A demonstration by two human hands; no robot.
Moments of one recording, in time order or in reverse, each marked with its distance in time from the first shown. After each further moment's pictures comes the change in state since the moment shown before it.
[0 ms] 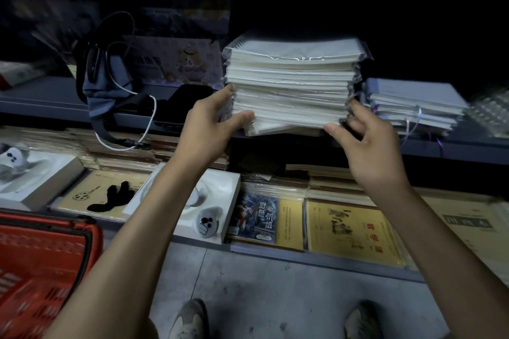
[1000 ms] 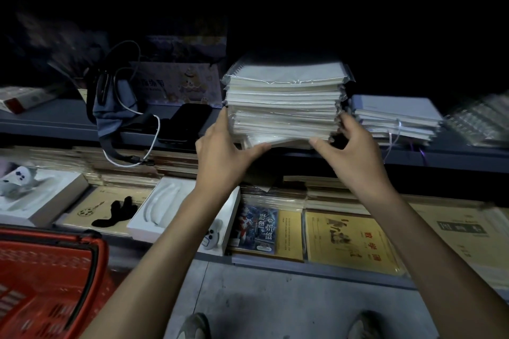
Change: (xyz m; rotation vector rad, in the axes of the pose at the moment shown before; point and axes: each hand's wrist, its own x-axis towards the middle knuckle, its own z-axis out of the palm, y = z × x) left_hand -0.022 0.013 0.027 0.211 0.102 0.022; right_hand 0.007 -0.001 -0.003 -0.043 -0.024 0.001
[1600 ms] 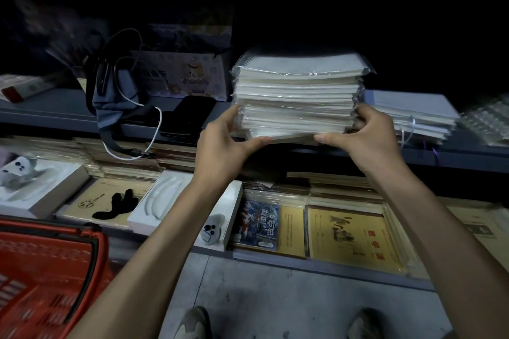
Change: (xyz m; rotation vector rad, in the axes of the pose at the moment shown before) left_hand 0.007 -0.011 -0.007 -0.228 -0.057 -0.011; right_hand 0.021 -0.005 -0.007 0.108 -0.022 0.052
